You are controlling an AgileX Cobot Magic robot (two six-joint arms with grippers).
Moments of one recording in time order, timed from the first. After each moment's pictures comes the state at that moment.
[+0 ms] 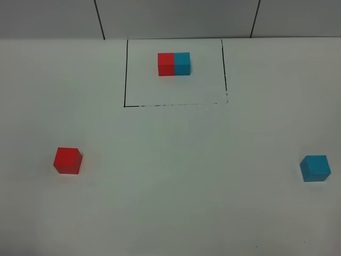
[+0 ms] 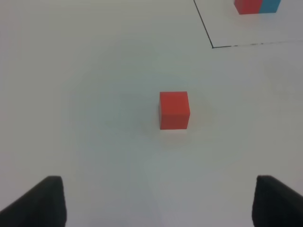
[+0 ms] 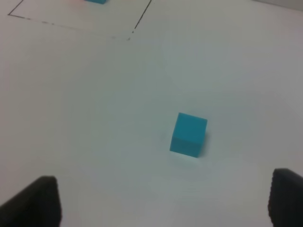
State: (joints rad) left arm 0.01 0.00 -0.50 -0.15 1.04 0.11; right arm 0.13 0.00 -0.49 0.00 1.06 -0.04
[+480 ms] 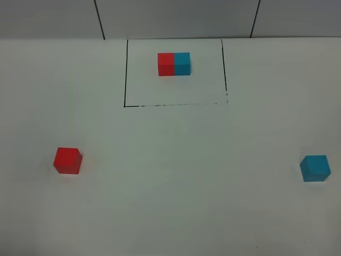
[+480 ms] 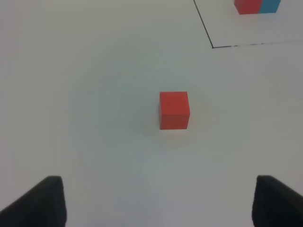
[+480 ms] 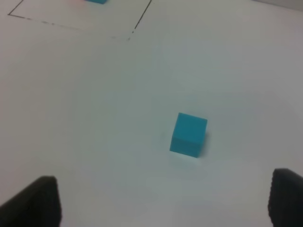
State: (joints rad) left arm 0.01 0.00 -0.50 -0.15 1.04 0.11; right arm 0.13 0.00 -0.49 0.00 1.06 -0.04
